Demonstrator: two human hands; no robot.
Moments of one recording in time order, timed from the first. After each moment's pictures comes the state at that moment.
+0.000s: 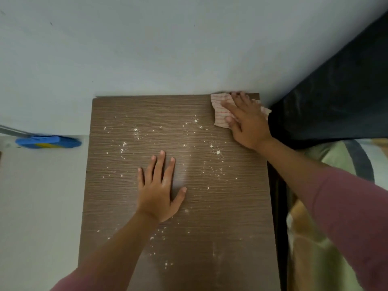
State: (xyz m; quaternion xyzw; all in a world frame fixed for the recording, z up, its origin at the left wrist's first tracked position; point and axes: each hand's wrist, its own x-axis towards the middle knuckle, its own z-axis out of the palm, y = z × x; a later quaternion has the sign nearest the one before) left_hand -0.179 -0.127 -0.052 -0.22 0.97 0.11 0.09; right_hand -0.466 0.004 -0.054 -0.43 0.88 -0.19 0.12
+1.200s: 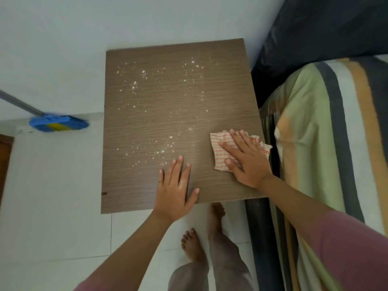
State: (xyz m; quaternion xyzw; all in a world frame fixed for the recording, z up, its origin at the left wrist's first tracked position) left_hand -0.001 0.000 -0.051 -0.14 0.98 0.15 0.05; right_hand -0.192 0.175 -0.055 -0.42 0.89 -0.15 0.12
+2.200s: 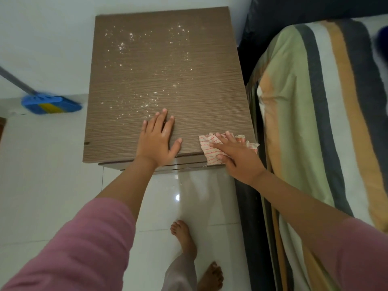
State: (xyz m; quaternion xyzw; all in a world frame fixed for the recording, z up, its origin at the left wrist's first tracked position) left_hand -0.001 0.003 -0.057 -0.14 0.99 0.09 0.00; right_hand -0.097 0.248 -0.047 -0.41 0.84 -0.28 0.21
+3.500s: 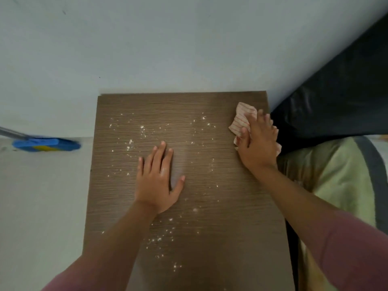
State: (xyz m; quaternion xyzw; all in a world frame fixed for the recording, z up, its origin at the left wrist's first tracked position) left_hand -0.184 -0.156 -0.054 -0.22 0.97 0.13 0.05; right_hand -0.396 0.017 -0.062 -0.21 0.96 -0.20 0.06
